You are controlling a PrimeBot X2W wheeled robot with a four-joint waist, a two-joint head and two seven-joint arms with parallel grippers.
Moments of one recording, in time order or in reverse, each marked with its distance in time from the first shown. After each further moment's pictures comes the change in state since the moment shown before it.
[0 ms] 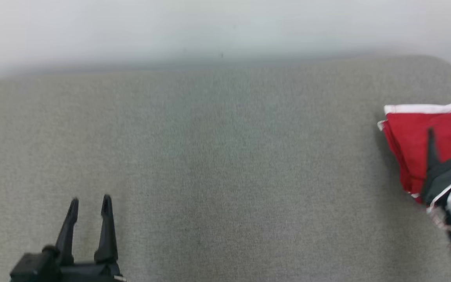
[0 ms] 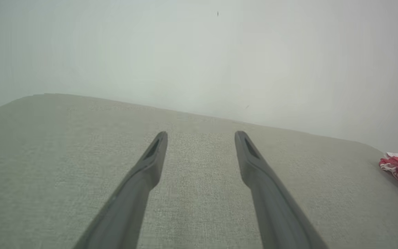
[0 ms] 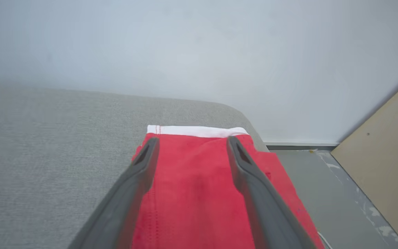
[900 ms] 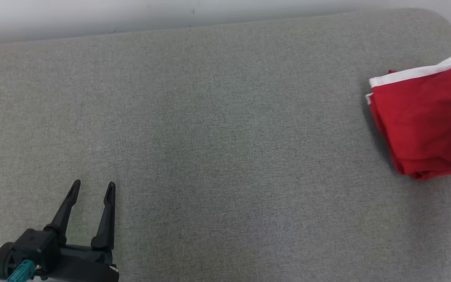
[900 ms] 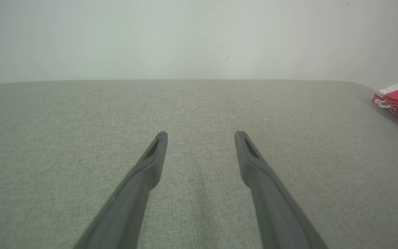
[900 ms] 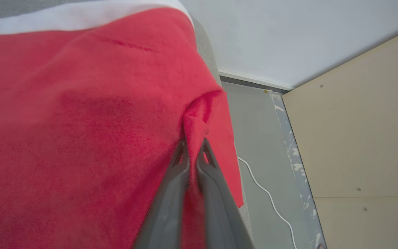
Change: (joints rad) left arm -0.038 0.117 -0.052 -0.048 0.048 -0.015 0.098; right arm -0.179 -0.193 0.182 0.099 0.009 0.000 0.371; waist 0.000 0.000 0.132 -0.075
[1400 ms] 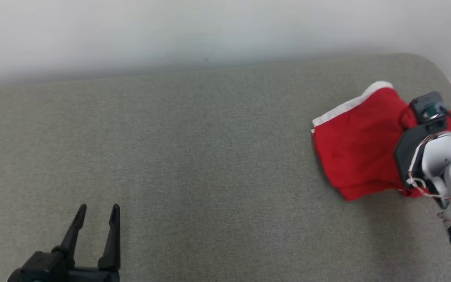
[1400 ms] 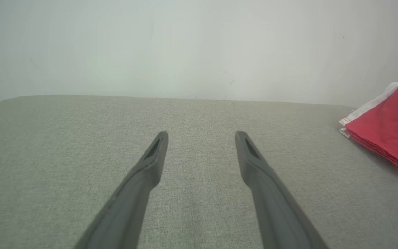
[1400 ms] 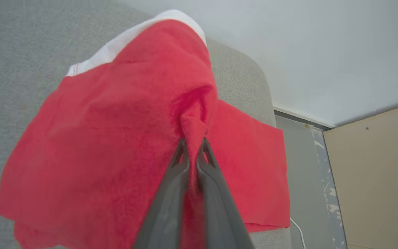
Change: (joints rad) left arm 0.073 -0.052 0.003 0.035 -0.009 0.013 -0.041; right arm 0.044 0.061 0.231 -0.129 0.120 0.000 0.138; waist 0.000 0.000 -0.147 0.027
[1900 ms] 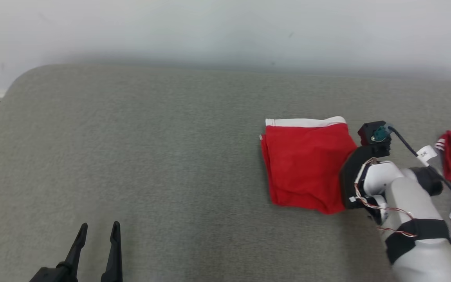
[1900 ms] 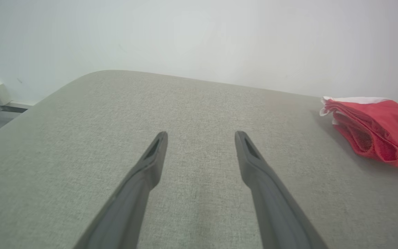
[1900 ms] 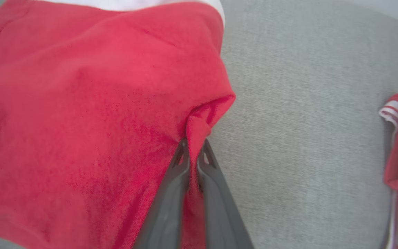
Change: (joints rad) left arm 0.048 -0.028 0.004 0.044 0.009 0.022 -0.008; right arm -0.025 0.341 -0.229 0.246 -0.072 0.000 0.021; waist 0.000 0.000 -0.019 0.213
